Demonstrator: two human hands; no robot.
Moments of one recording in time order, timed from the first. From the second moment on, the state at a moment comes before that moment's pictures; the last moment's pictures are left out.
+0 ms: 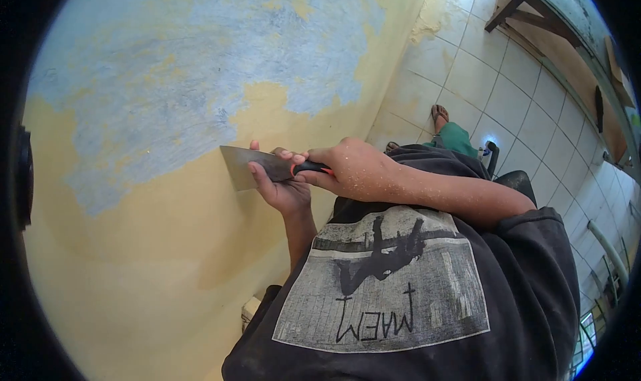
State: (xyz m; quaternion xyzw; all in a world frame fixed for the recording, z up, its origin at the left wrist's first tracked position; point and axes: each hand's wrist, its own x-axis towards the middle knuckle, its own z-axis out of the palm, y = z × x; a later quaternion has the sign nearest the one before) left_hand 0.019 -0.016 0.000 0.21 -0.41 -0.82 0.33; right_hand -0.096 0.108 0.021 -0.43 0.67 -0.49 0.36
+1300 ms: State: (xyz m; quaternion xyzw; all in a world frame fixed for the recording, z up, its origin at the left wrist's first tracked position) left_hand 0.015 -0.018 0.020 0.19 -0.42 -0.83 0.33; right_hand -0.100 0.110 0.039 -0.43 0.66 -0.49 0.37
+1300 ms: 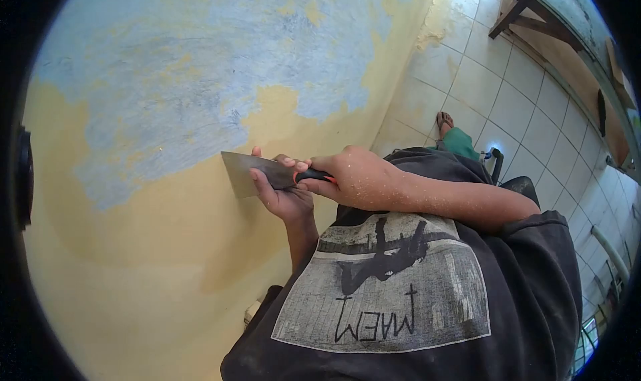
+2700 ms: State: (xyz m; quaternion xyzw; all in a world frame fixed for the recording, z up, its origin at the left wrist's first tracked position) left_hand 0.016 -0.017 0.009 0.19 -0.40 -0.84 0.31; right_hand -0.097 0.113 0.051 -0.40 0.68 -0.49 0.38
